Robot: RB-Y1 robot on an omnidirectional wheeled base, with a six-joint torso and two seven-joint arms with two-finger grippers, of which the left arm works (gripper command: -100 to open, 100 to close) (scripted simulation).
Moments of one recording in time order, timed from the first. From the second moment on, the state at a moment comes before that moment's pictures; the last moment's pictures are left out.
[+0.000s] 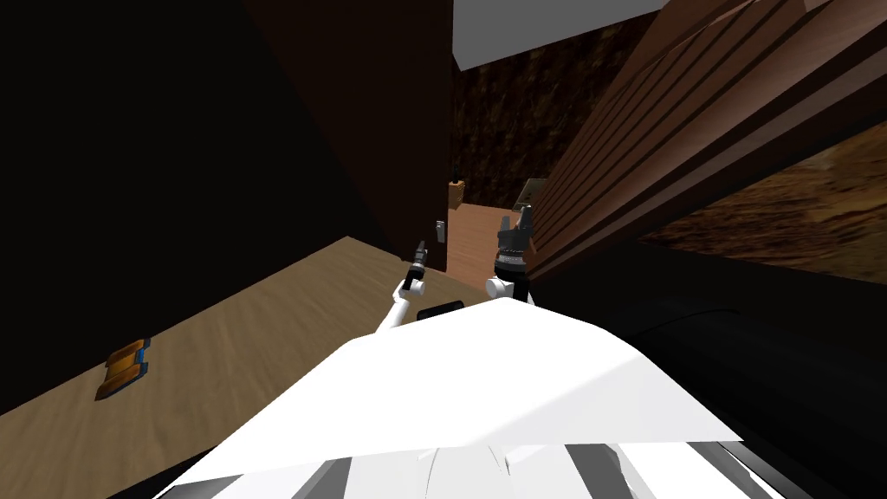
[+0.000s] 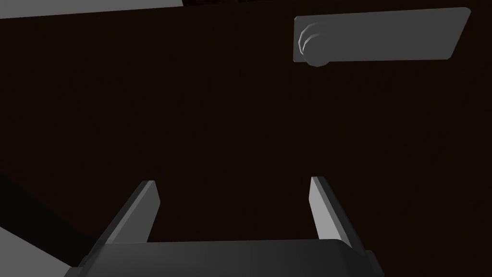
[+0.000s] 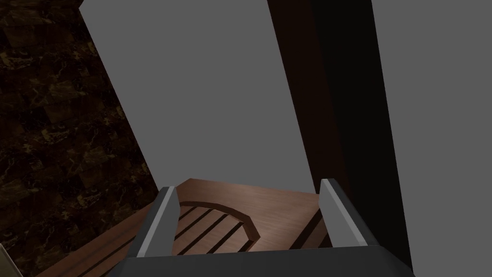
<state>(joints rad) -0.19 0.05 -0.38 -1.18 0.20 -0.43 -0.10</state>
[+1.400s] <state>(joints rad) -0.36 0.00 -0.48 -0.91 0.27 -0.41 -0.09</state>
